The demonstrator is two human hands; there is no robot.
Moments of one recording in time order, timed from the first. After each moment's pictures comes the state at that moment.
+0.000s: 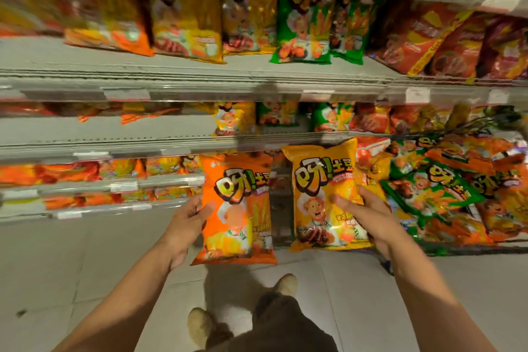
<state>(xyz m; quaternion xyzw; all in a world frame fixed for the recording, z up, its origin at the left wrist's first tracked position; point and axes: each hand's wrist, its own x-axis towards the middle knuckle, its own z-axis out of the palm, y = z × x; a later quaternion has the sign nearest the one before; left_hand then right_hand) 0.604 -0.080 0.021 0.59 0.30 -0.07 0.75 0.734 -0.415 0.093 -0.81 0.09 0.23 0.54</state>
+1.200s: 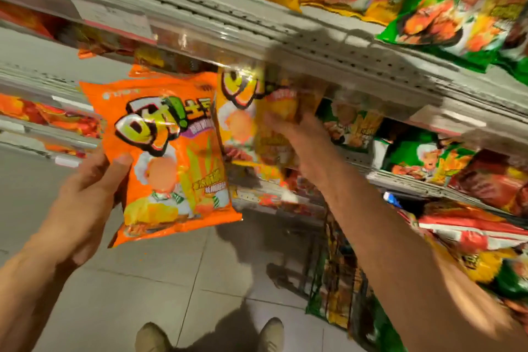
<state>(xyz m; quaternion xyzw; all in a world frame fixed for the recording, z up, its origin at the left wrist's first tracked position) 0.643 0.023 -0.065 0.57 0.37 0.23 0.70 0.909 -0.139 -0.015 -0.70 -0.10 0.33 0.62</state>
